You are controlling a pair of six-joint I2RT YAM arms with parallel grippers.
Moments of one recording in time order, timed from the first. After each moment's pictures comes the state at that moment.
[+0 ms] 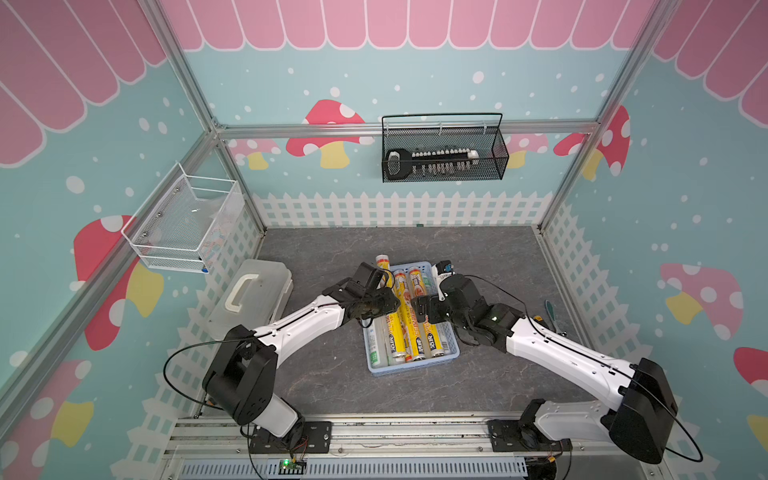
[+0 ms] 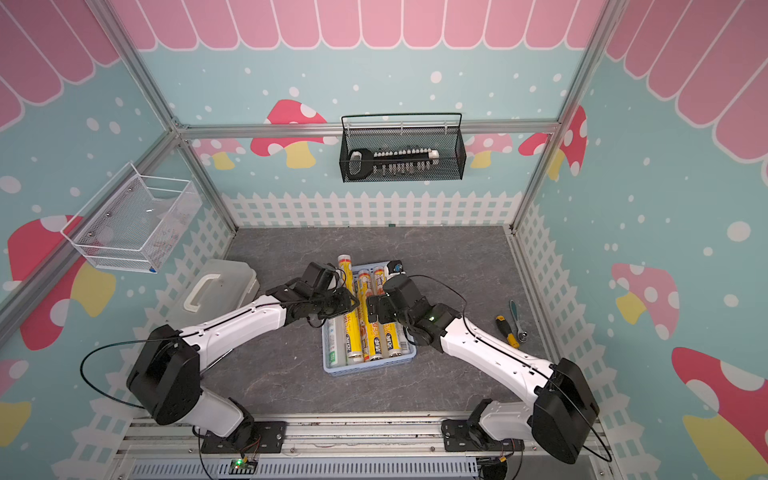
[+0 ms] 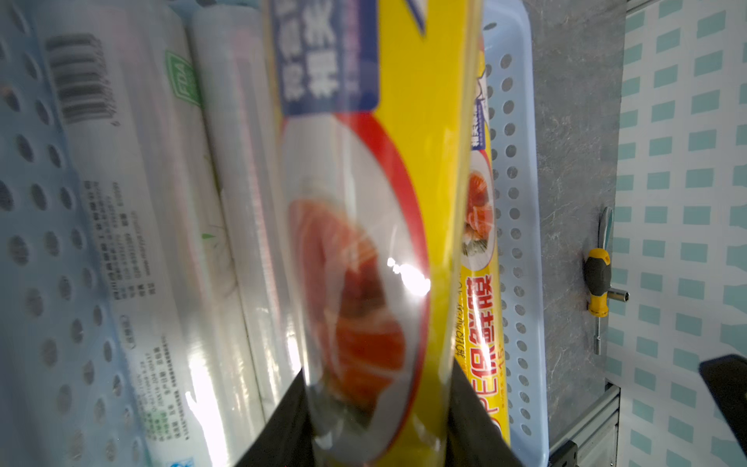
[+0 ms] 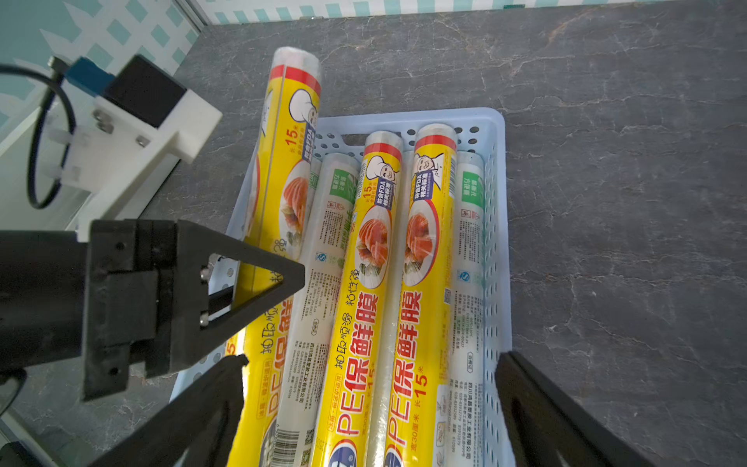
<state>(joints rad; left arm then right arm) -0.59 1.57 1.06 -0.39 0.20 -0.78 0.78 1.29 0.97 -0.36 0.18 0.48</state>
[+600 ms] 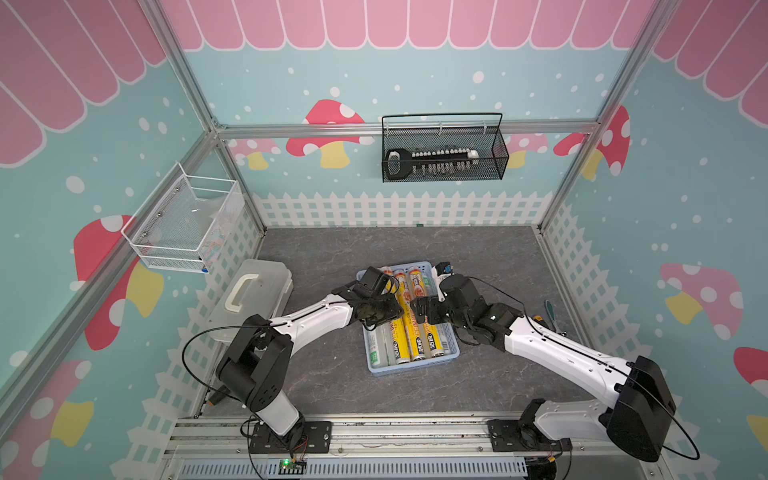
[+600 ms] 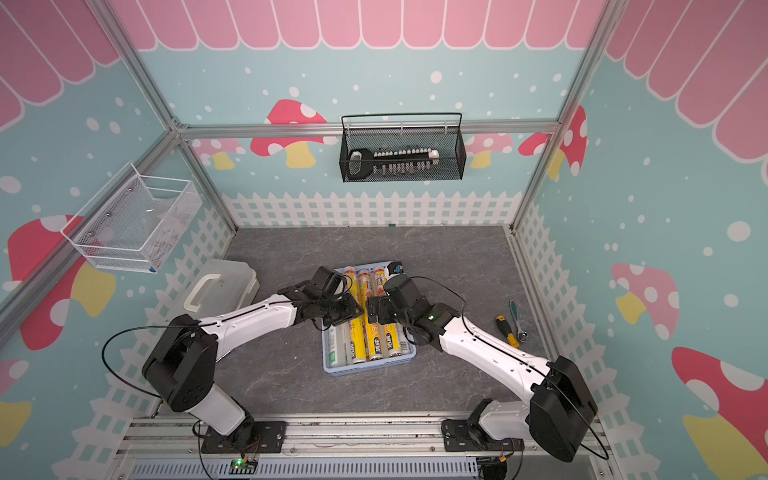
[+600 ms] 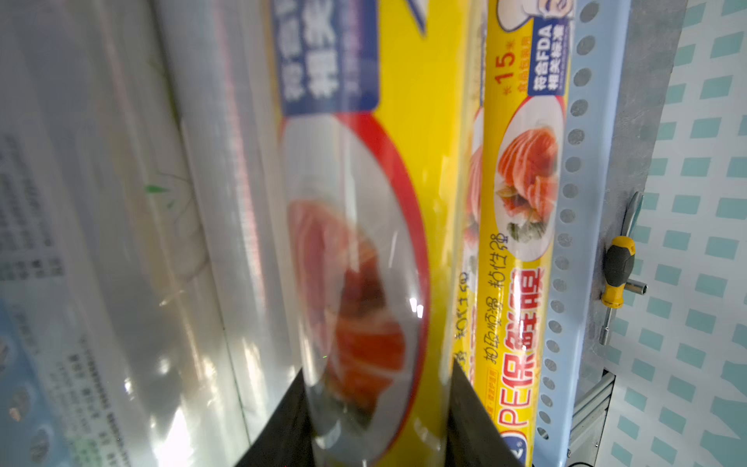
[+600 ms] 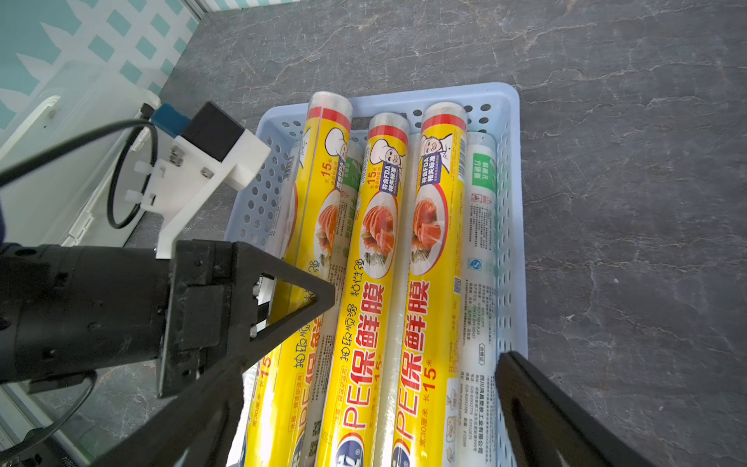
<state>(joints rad) -0.60 1.64 1.05 -0.40 0.24 -0.83 0.78 1.30 0.96 -0.36 0.14 0.50</state>
